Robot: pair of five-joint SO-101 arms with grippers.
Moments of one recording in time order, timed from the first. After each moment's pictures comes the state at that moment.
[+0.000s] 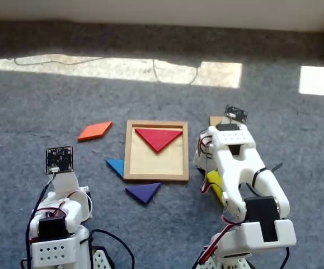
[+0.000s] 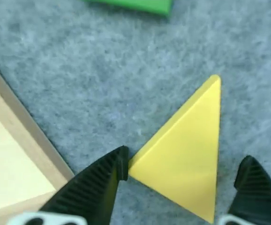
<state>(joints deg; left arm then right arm) -13.7 -101.9 96.0 76.1 5.2 -11.6 -0.2 36.6 61.0 -24.9</state>
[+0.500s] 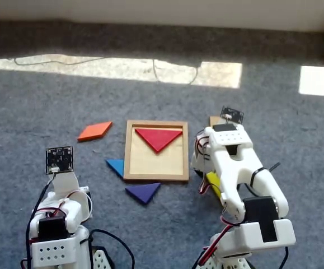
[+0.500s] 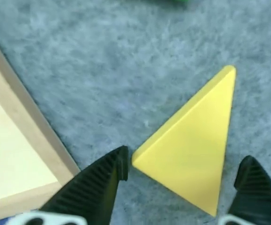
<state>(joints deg) -13.7 -101.9 96.0 76.1 5.2 -12.7 -0.2 36.6 63.0 -24.9</state>
